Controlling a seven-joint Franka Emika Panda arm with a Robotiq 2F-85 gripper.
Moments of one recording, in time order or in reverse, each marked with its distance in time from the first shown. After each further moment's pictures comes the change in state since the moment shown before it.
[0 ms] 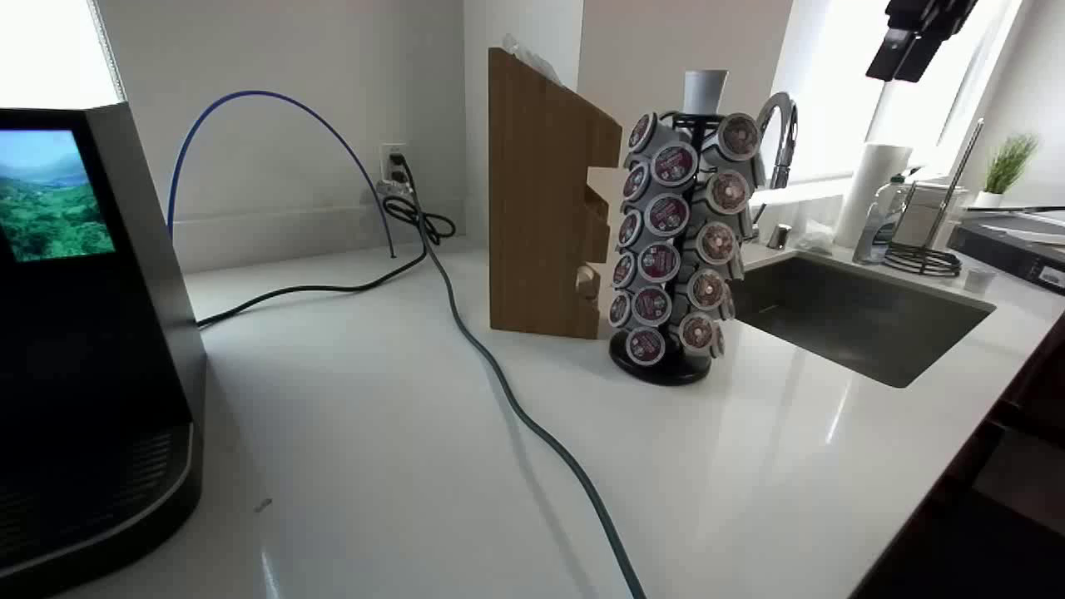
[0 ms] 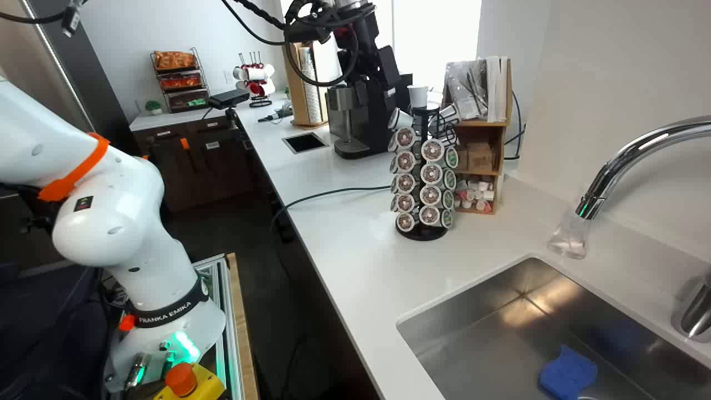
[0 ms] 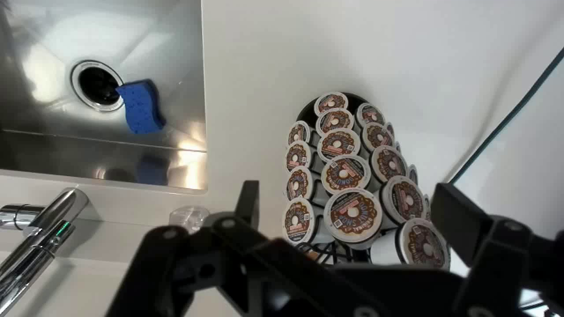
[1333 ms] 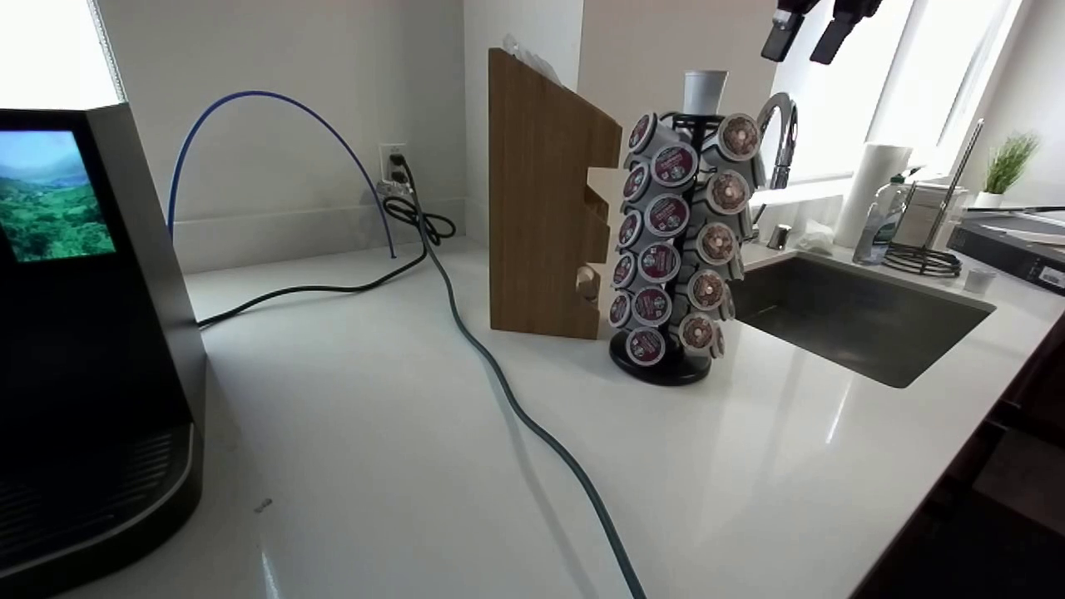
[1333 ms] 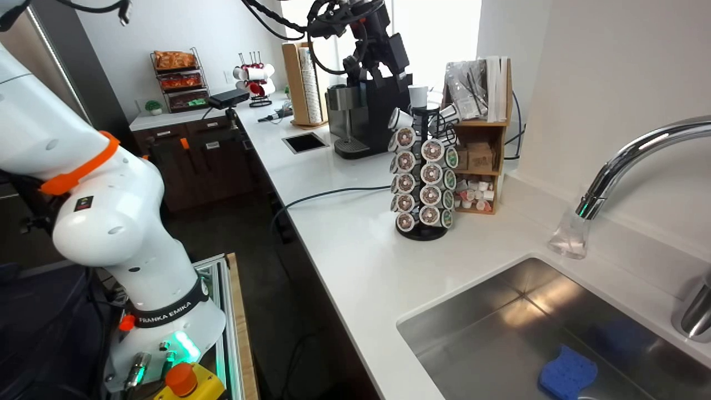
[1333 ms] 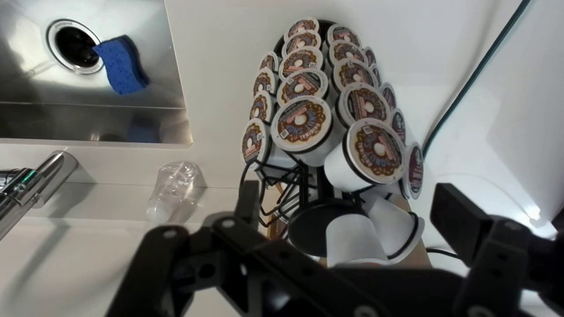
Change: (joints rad) arm 0.003 0.142 0.118 0.124 0.000 0.101 0.206
